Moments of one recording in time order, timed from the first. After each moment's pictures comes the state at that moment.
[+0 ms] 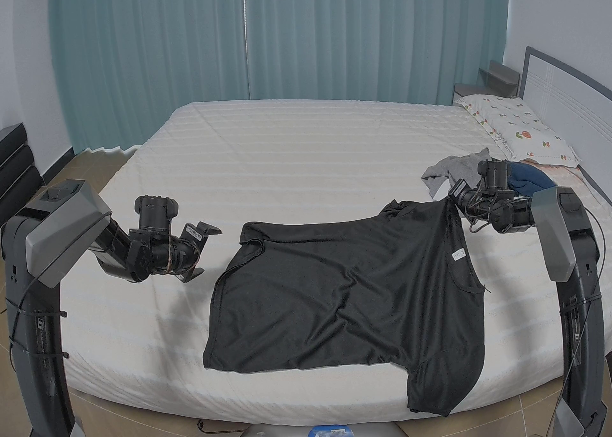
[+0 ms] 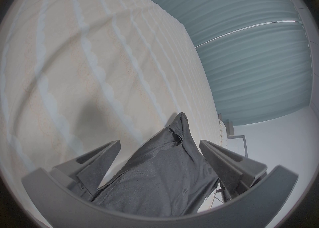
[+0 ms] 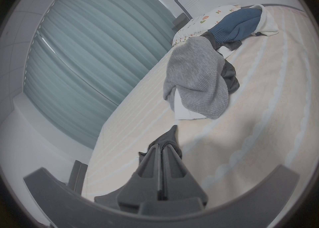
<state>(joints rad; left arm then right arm) -0.10 2.35 -1.20 -0.52 -0.22 -1.13 -0.01 2.69 -1.99 -0.33 0.12 0.74</state>
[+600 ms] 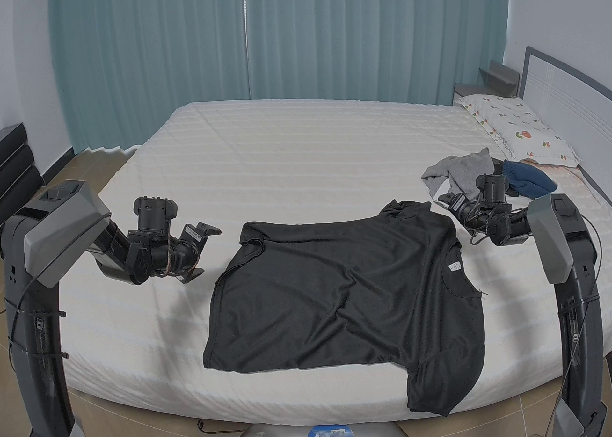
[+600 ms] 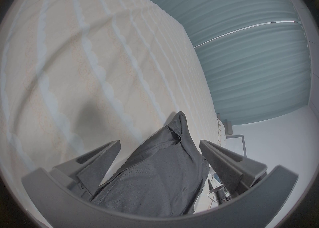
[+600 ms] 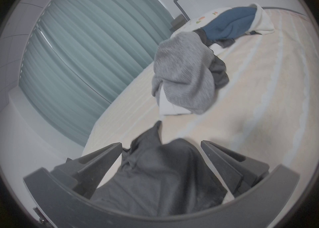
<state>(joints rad) -0.10 2.34 -1.16 -0.58 -0.23 -1.13 -0.03 2.68 -1.84 -0.39 0.10 0.73</state>
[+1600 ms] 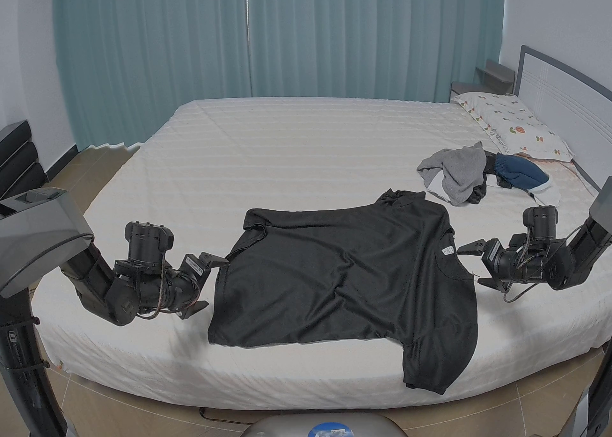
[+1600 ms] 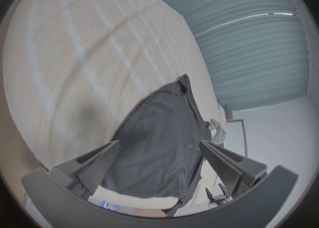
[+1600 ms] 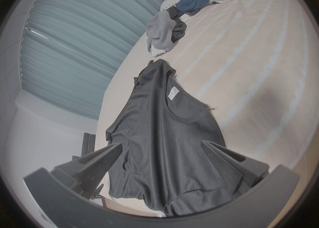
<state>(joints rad) -0.21 2.12 -0.73 -0.73 -0.24 -1.15 -0.04 2.08 -0.78 -0.64 0.36 0.75</state>
